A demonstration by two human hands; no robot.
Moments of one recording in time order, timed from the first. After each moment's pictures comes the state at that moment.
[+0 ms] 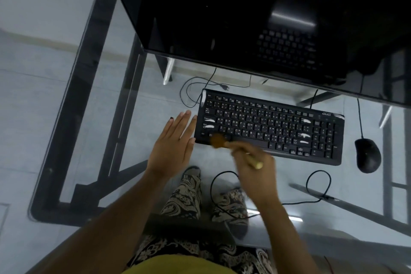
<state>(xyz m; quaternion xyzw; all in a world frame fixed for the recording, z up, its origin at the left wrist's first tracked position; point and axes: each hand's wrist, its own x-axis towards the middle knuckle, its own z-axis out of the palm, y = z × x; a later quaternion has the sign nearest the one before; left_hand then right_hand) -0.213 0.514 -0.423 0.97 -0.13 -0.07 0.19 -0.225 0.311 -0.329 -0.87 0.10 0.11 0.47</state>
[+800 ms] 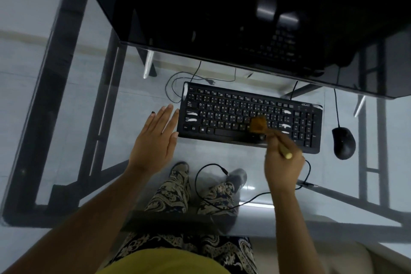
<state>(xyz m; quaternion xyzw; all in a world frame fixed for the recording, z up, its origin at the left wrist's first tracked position) -0.213 0.513 -0.423 0.97 -0.12 -0.06 0.20 -0.219 0.247 -0.323 -0.87 0.27 -0.04 0.42</state>
